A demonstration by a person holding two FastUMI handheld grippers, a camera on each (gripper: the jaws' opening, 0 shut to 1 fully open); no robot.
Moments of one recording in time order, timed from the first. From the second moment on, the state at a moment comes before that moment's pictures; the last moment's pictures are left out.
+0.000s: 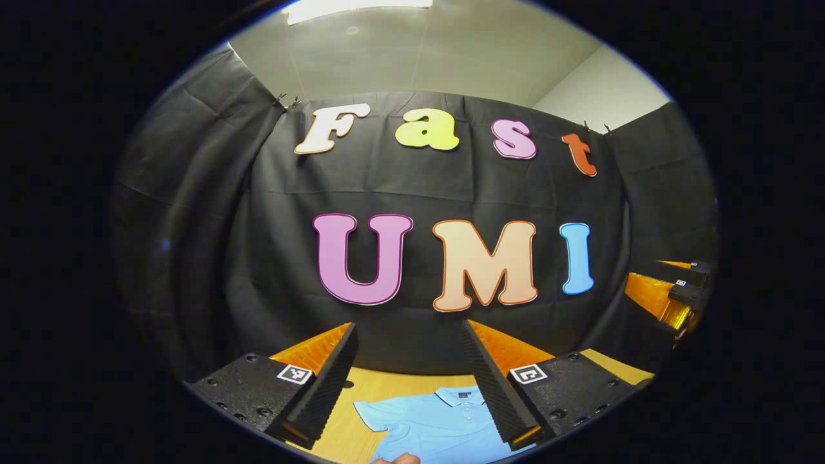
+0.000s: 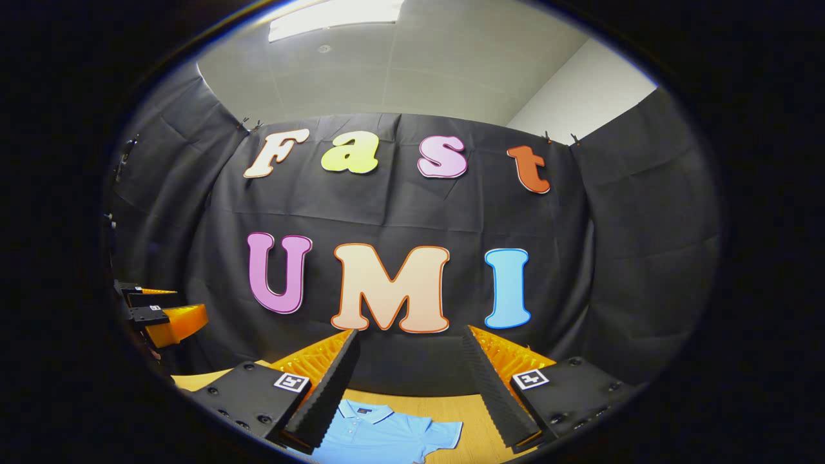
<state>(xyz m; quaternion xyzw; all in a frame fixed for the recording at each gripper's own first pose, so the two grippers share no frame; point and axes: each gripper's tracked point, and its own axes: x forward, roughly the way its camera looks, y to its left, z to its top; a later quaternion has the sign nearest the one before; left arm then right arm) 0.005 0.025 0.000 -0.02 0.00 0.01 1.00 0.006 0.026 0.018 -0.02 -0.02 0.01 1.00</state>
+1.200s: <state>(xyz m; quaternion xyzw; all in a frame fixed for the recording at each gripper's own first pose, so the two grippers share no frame) 0.007 0.016 -0.011 -0.01 0.02 0.05 1.00 0.092 -0.057 -0.100 -0.07 0.09 0.00 0.99</state>
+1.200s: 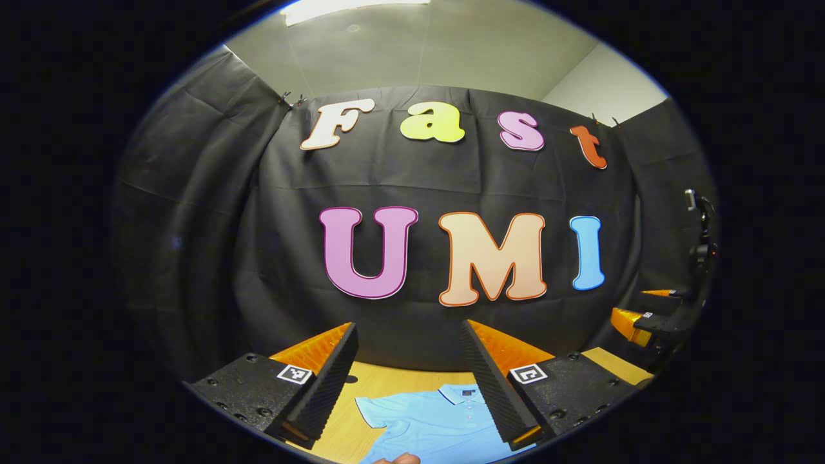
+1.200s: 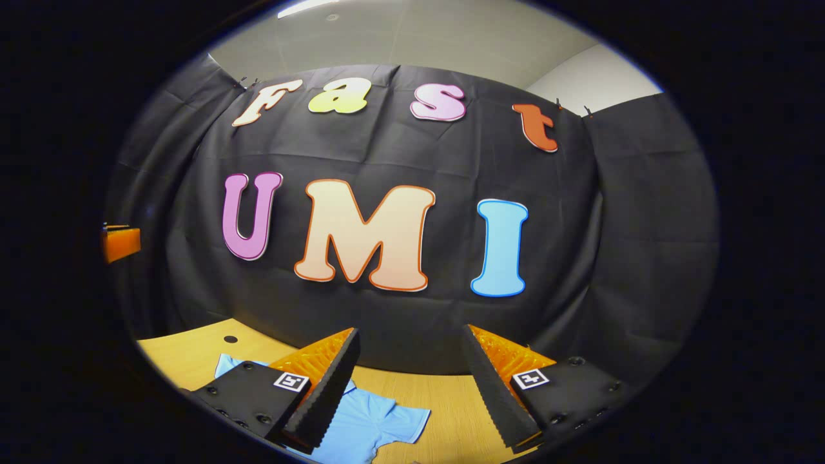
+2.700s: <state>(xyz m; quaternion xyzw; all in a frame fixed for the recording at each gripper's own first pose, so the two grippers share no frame) 0.015 0.030 -0.044 0.02 0.09 0.12 0.99 0.155 -0.108 -0.422 -0.07 0.36 0.01 0.93</state>
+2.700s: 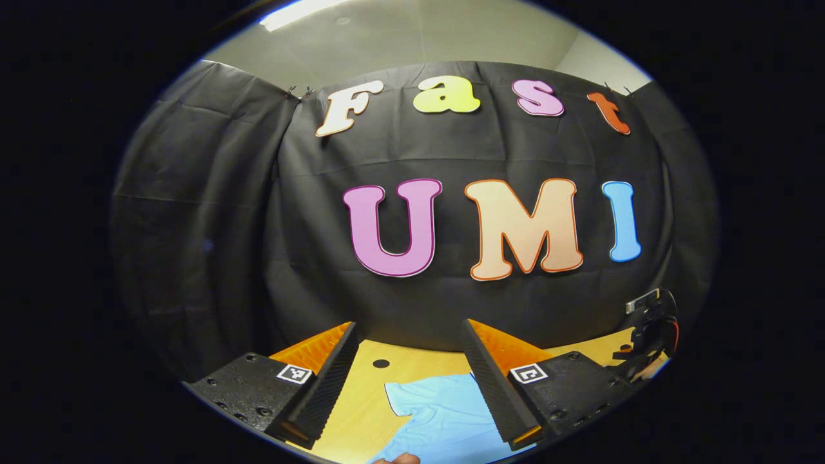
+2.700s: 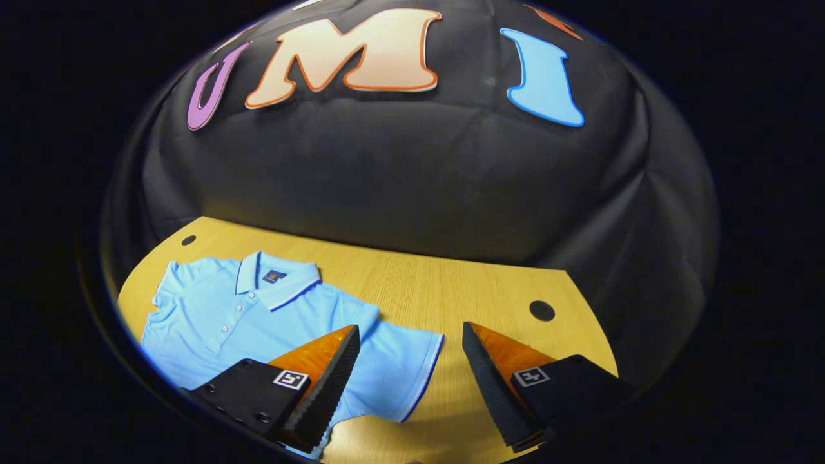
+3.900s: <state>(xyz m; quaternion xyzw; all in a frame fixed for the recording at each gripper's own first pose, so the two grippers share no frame) 0.027 0.018 -0.078 0.02 0.13 0.11 0.98 0.144 -0.104 -0.515 0.01 0.44 -0.02 0.90</state>
